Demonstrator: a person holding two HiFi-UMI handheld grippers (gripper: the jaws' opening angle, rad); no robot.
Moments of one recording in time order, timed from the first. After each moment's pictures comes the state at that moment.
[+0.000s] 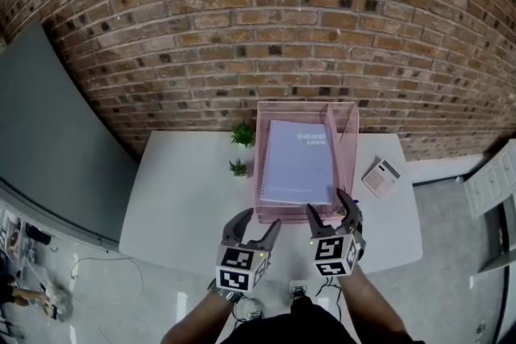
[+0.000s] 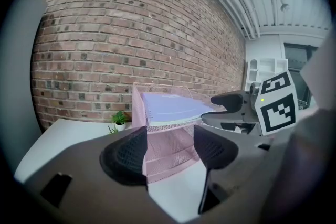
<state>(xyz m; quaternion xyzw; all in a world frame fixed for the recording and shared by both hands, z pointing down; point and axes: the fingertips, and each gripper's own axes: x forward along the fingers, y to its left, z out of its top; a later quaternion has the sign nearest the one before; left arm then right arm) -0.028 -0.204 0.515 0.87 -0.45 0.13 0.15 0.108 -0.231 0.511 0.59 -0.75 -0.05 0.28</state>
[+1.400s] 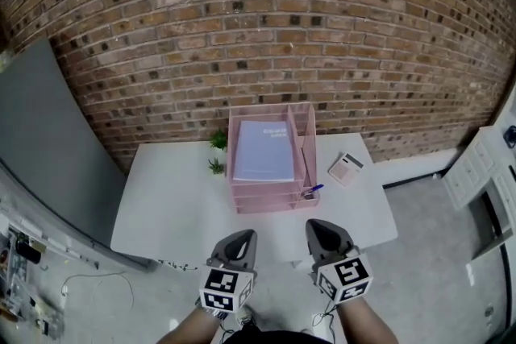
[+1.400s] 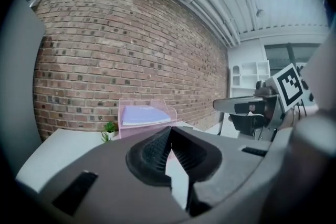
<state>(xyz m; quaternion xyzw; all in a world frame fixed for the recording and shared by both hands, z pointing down) -0.007 -0.059 0.461 0.90 -0.42 0.09 0.09 0.115 -0.049 0.429 0.56 -0.83 0.05 0.07</state>
